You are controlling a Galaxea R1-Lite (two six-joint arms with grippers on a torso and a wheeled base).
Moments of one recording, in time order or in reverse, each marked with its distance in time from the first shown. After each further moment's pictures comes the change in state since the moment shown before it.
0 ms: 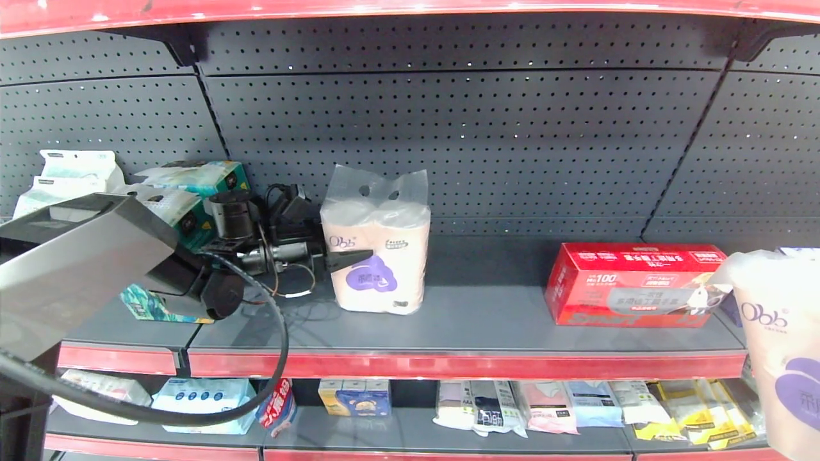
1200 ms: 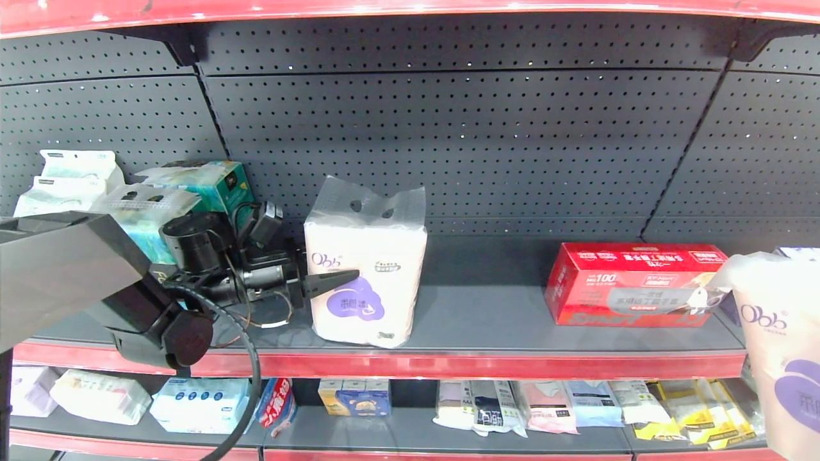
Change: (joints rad) left arm 0.016 -0.090 0.332 -0.359 -0.037 -0.133; right arm 0.000 -0.002 0.004 0.000 -0.001 0.000
